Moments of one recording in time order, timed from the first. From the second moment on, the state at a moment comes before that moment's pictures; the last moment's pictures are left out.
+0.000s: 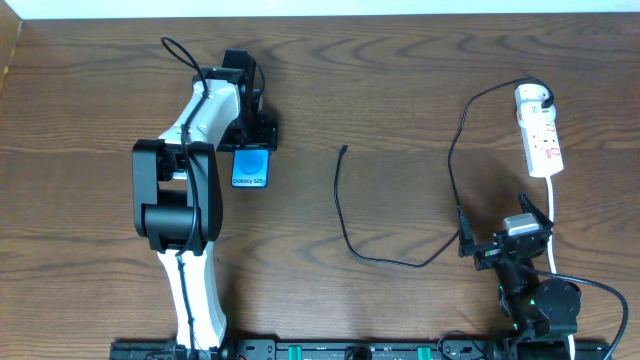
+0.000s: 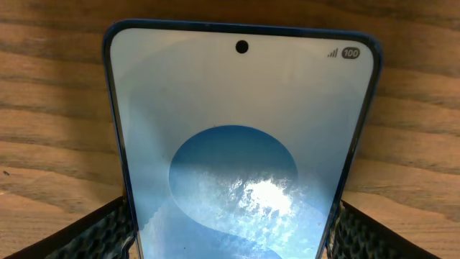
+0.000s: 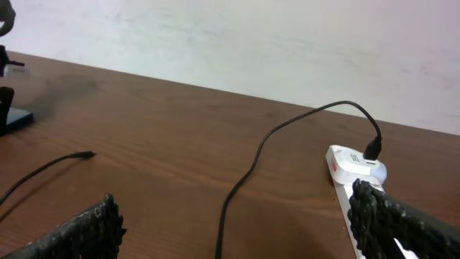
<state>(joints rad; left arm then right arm) -0.09 2.22 1.66 -0.97 0.02 -0.09 0.04 0.01 0.02 -0.09 -0.16 -0.14</state>
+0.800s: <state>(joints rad) -0.09 2.22 1.66 -1.07 0.02 -0.02 0.04 0.01 0.02 -0.09 -0.16 -0.14</state>
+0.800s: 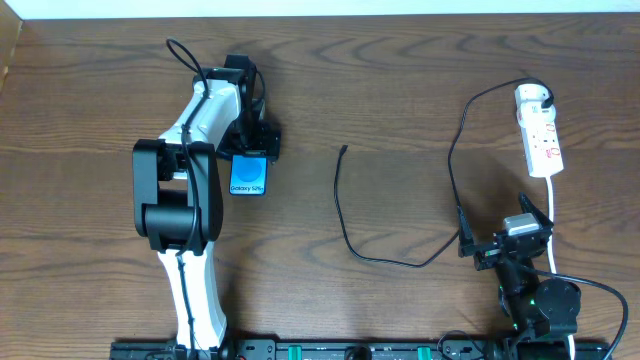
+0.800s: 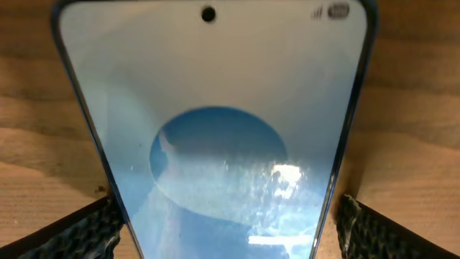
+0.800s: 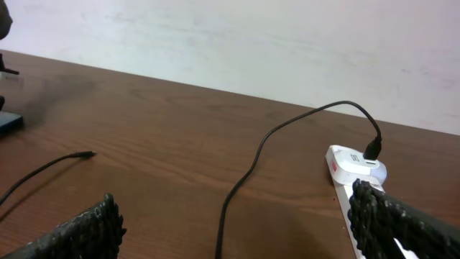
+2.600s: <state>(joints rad) -0.09 2.18 1.60 -1.04 0.03 -0.10 0.04 0.01 0.02 -0.09 -0.16 -0.14</state>
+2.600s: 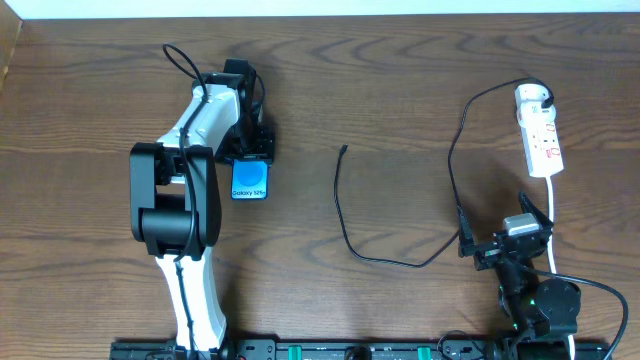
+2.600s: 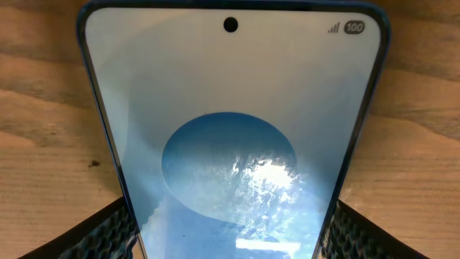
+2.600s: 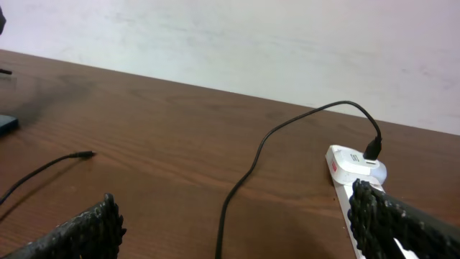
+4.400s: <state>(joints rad) 0.04 2.02 1.60 -1.09 1.06 -0.63 0.04 0.01 0.02 -0.09 -0.16 -0.14</state>
